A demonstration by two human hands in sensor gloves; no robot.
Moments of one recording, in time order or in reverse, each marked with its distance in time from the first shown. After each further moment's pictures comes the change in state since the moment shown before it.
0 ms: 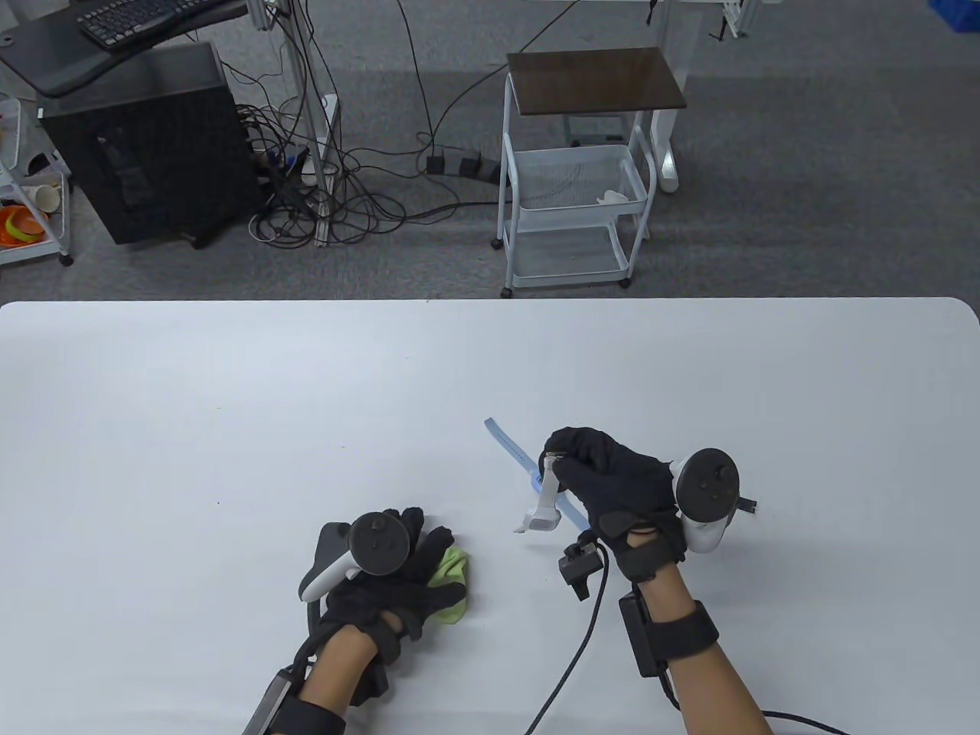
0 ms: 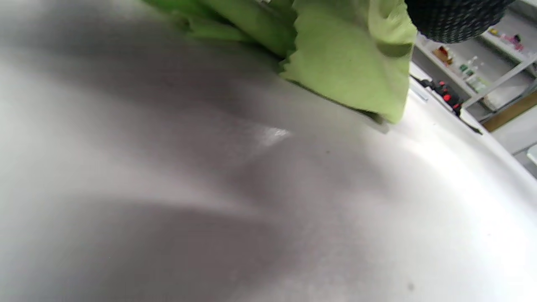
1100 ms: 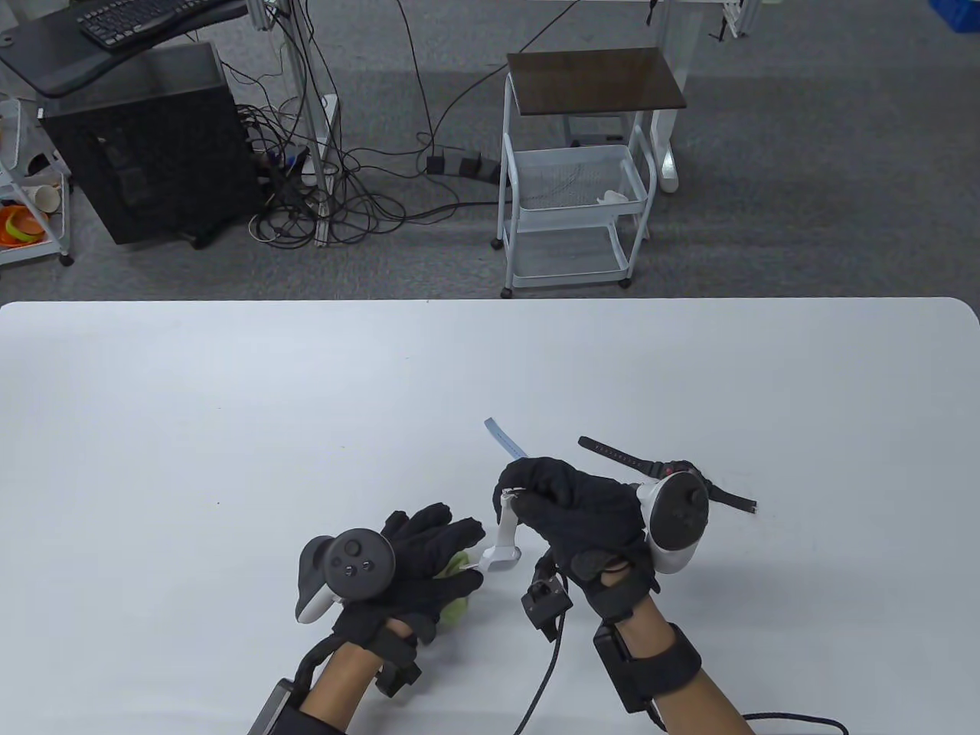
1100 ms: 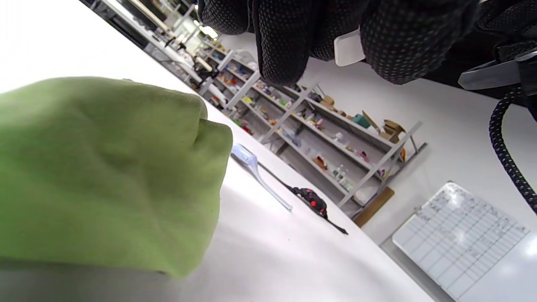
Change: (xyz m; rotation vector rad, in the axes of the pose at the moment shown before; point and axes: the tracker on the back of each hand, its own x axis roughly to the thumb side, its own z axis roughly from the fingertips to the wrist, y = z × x) left_hand 0.038 0.015 0.029 0.384 -0.384 0.097; right_hand 0.043 0.043 0.015 0.093 -0.110 -0.152
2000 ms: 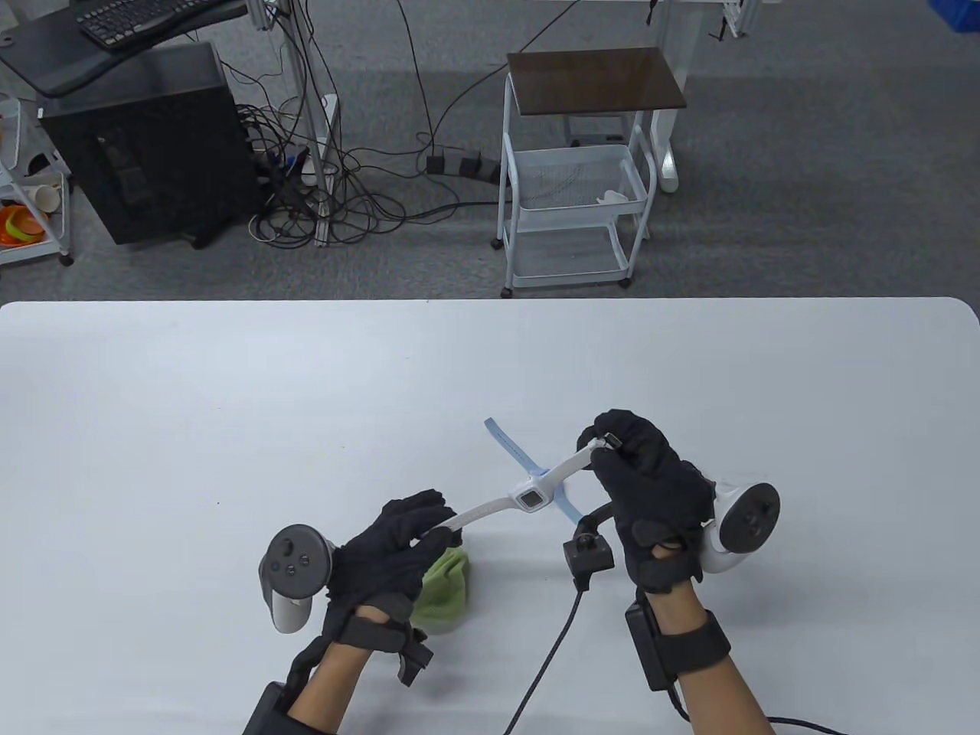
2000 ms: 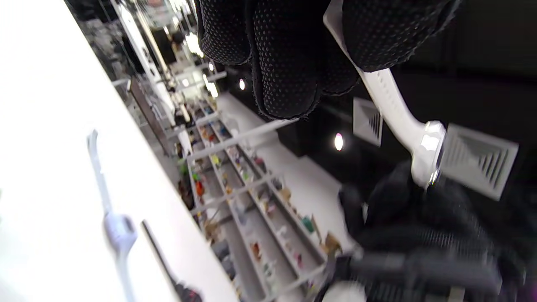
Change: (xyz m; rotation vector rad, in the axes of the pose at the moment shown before) left_hand 0.003 0.041 0.015 0.340 -0.052 0.474; right_hand -0.007 -0.068 0.009 -0.331 -0.051 0.044
